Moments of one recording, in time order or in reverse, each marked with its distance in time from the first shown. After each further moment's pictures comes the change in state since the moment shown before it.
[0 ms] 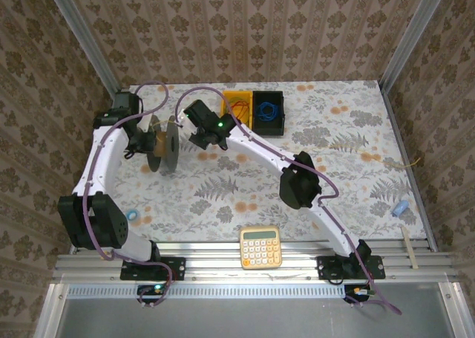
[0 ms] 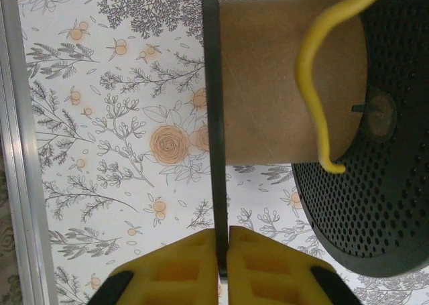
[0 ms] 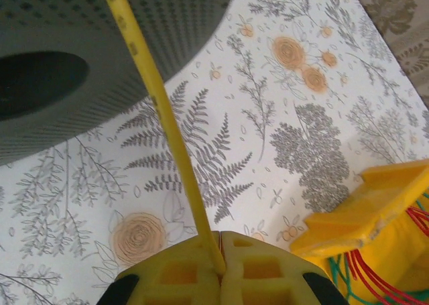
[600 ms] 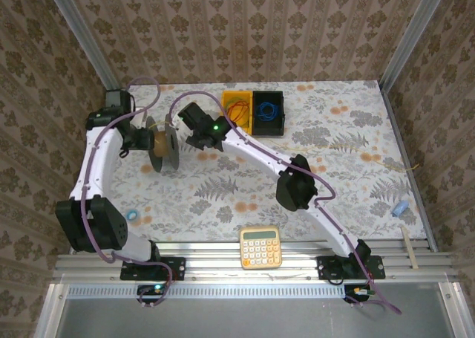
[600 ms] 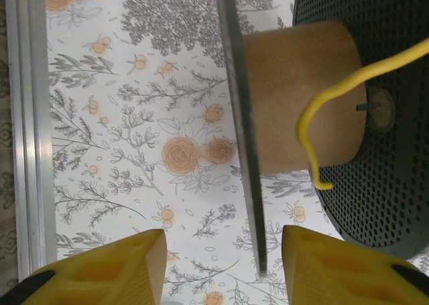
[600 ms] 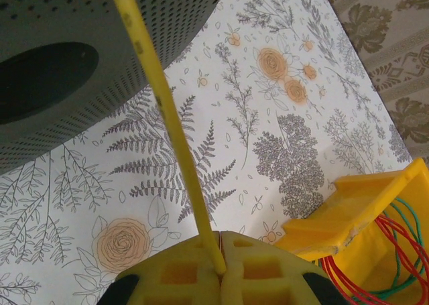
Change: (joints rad) left arm 0.054 -0.027 0.021 0.019 0.035 -0.010; right arm 0.028 0.039 0.066 -0.014 0.080 -0.056
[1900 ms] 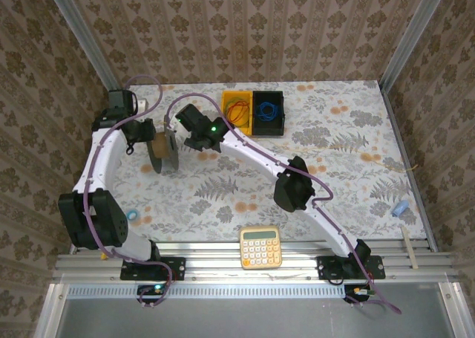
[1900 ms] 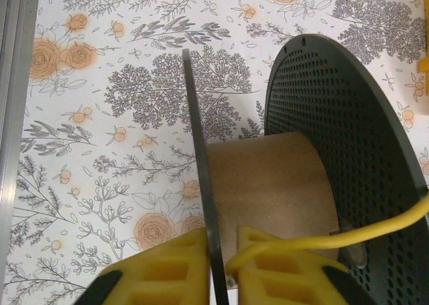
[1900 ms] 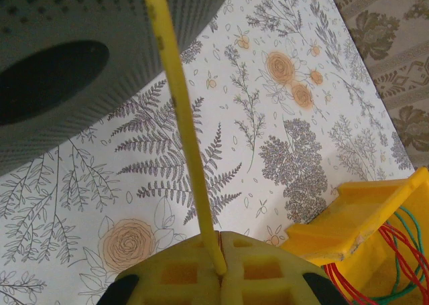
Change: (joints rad) left arm -0.007 0.037 -0.084 0.280 0.063 -0.077; right arm 0.011 0.030 0.058 -0.032 0.004 -0.021
